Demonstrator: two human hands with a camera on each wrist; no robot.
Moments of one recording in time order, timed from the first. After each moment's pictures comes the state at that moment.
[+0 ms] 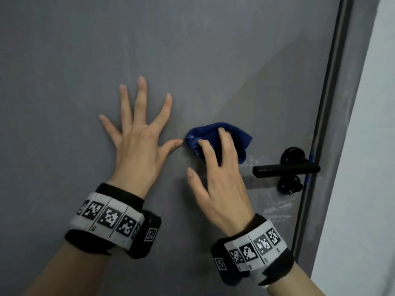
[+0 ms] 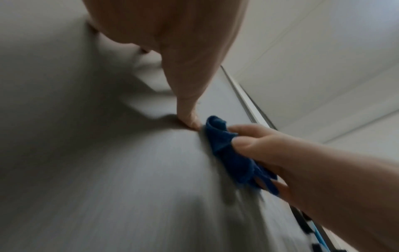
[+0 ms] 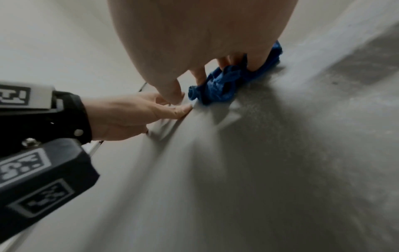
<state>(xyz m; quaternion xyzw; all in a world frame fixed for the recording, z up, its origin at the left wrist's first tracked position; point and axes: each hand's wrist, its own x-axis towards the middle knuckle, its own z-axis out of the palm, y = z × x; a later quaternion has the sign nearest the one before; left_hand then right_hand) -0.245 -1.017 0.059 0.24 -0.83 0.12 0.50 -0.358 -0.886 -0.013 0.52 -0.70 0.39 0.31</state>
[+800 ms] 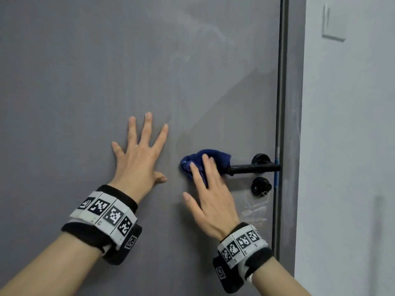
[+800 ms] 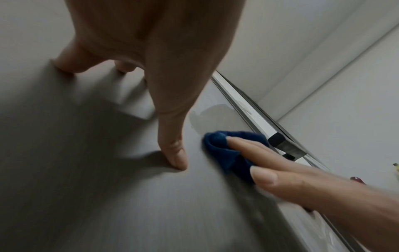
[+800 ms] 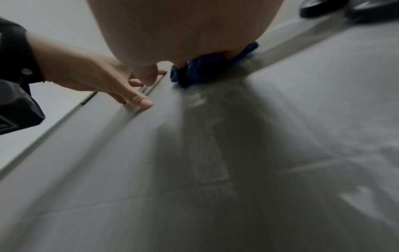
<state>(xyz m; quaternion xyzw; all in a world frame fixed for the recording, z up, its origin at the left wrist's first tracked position) -0.242 -1.001 0.032 0.28 -0.87 0.18 0.36 -0.394 -0.871 -0.068 0.51 -0.72 0.28 0.38</state>
